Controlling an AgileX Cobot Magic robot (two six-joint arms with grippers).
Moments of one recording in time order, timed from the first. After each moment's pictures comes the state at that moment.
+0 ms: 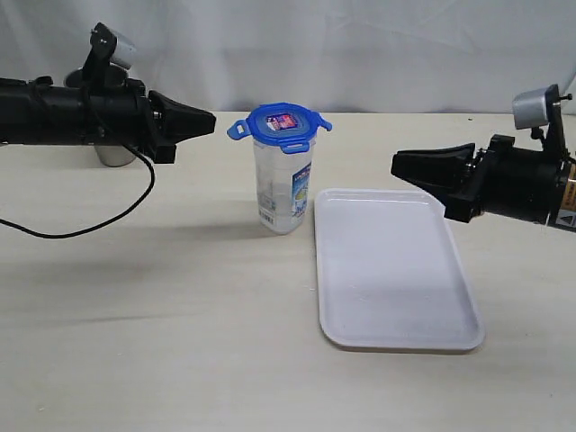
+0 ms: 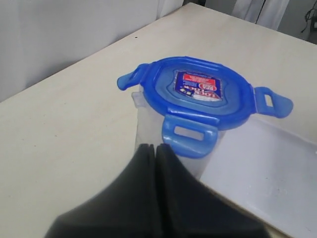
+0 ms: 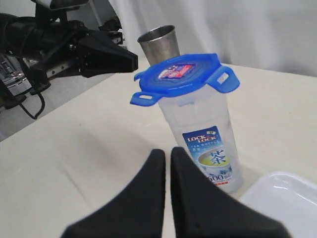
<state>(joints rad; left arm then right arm) -0.10 1.96 -1.15 -1.70 0.95 2.11 -0.12 1.69 -0.69 -1.30 -1.11 0.95</state>
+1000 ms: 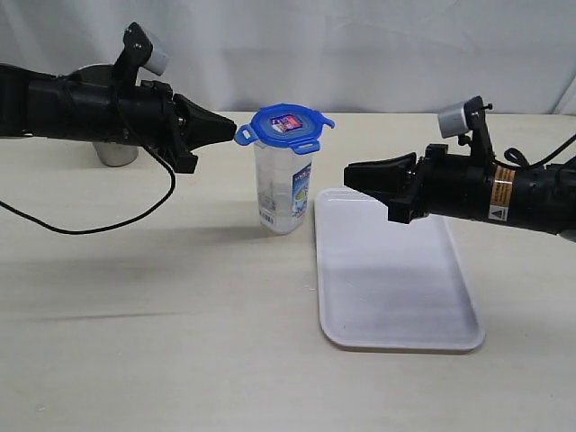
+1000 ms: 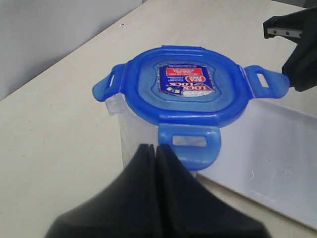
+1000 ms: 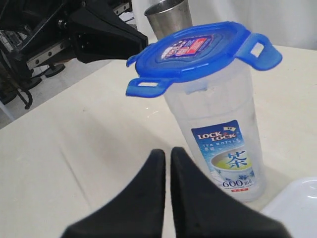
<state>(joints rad) -0.16 1.98 -1.20 -1.61 0.89 2.11 0.02 1.86 -0.81 -1.24 -1.06 0.93</state>
